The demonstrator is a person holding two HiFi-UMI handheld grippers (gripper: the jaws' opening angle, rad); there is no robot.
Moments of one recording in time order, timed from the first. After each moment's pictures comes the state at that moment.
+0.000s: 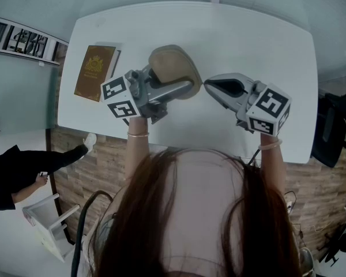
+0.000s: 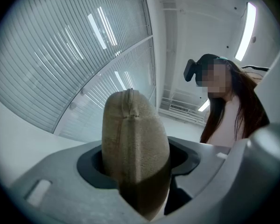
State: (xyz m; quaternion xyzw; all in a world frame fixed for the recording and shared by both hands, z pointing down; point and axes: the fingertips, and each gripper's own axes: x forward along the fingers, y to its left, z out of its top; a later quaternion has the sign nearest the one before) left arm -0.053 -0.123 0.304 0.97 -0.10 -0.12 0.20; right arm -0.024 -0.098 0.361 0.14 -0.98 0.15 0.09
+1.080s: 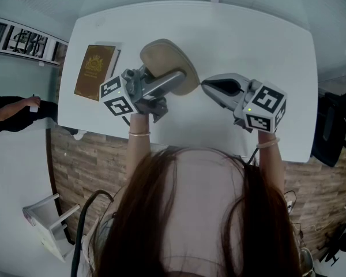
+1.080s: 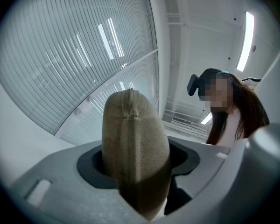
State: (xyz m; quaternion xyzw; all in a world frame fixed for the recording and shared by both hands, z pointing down) left arm -0.071 -0.138 0.296 0.95 -0.12 -0.19 0.22; right arm -0.031 -0.098 0.372 0.13 -0.97 0.17 0.09
